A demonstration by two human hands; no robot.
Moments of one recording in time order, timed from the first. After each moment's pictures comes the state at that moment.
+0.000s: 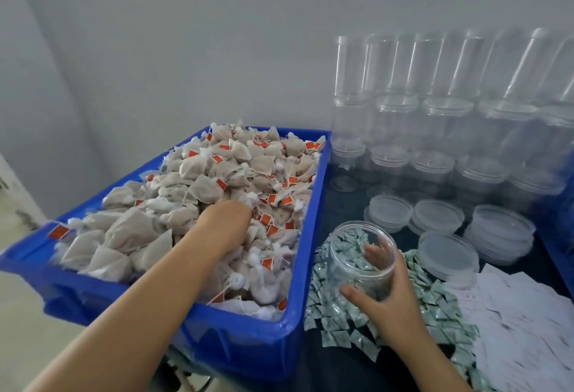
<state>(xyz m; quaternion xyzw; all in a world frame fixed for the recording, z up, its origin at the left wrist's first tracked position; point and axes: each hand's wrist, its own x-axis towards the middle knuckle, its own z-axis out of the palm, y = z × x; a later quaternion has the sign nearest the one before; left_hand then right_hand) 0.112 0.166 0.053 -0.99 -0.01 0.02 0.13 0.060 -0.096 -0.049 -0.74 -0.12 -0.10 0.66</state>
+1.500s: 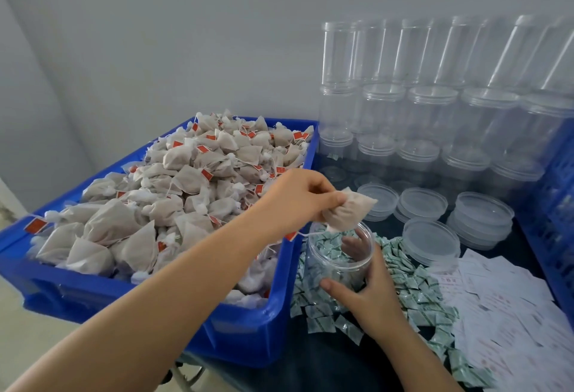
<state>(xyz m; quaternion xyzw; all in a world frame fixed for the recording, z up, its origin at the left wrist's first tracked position) 0.082 0.063 0.095 -0.87 0.12 -0.01 -0.48 0.062 -0.092 -0.059 -0.75 -0.14 -0.09 0.64</state>
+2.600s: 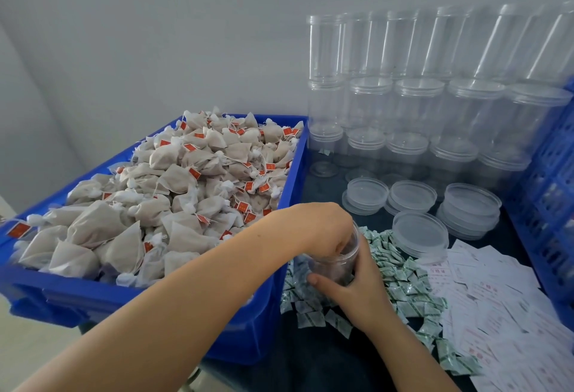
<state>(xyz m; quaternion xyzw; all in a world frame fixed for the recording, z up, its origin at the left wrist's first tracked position) 0.085 0.012 0.092 -0.94 0.32 0.11 0.09 0.063 -0.093 -0.057 -0.73 -0.15 -0.07 0.66</state>
